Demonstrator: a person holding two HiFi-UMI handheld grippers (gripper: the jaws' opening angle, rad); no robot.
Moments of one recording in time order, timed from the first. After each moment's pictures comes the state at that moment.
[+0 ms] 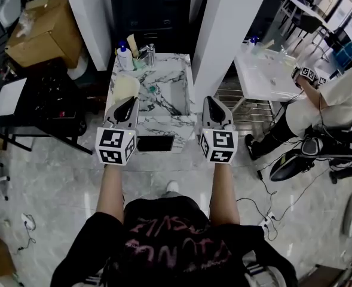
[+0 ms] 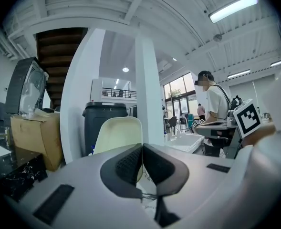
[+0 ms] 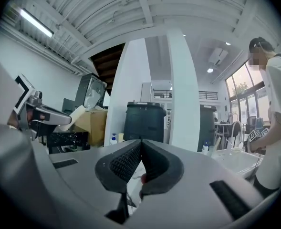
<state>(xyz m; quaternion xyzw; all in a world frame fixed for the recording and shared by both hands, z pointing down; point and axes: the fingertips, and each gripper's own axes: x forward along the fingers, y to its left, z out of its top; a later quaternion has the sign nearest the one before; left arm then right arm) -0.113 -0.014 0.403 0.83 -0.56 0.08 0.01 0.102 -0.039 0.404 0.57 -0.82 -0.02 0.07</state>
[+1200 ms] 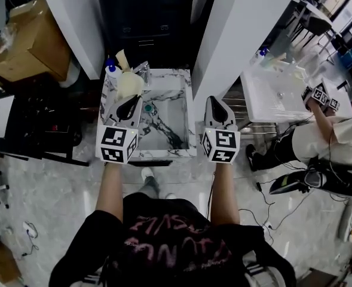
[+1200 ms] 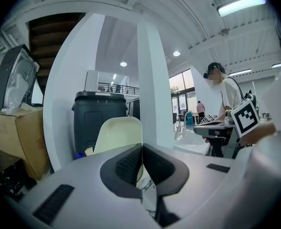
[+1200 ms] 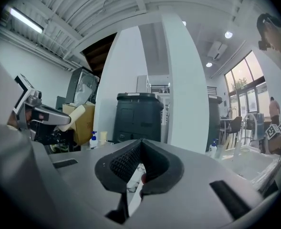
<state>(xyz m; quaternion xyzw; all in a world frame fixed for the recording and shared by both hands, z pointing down) -0.102 -0.215 0.424 0.84 -0.54 0.10 0.03 0.111 -0.238 0.428 0.58 -0.81 0.00 0.08</state>
